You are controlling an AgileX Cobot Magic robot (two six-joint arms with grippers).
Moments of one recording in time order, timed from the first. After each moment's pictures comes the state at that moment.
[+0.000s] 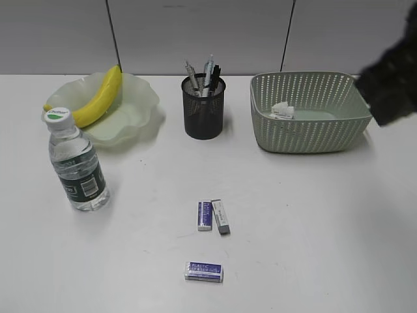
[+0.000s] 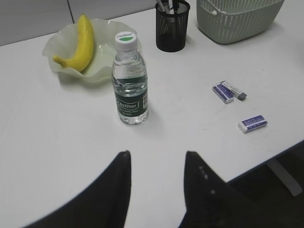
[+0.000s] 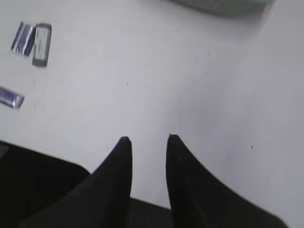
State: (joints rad) left arm -0.47 0.02 -0.54 -0.01 1.06 -0.01; right arm 0.61 1.30 -1.18 -0.17 1.15 0.25
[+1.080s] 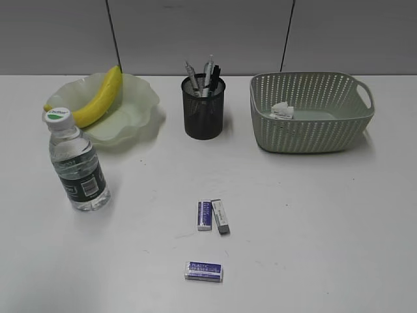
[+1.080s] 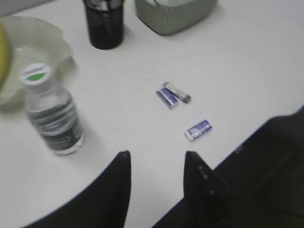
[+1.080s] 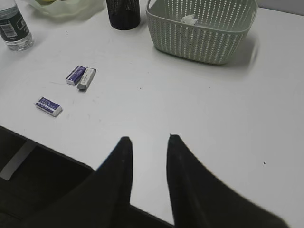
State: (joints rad) left arm -0.47 0.54 -0.66 -0.29 0.84 0.24; right arm 0.61 -0.01 -0.51 -0.10 1.05 0.15
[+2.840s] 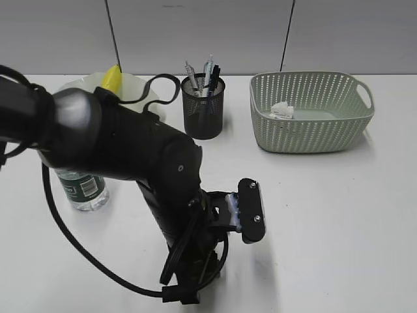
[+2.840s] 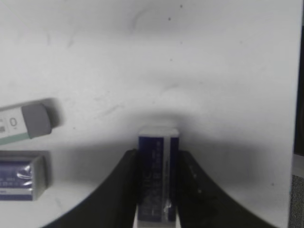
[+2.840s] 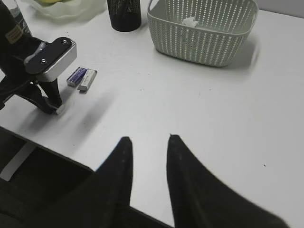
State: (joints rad) left arm -0.91 2.01 -1.14 -0.18 0.62 0.80; right arm 0.61 -0.01 -0.51 -0.10 1.05 0.14
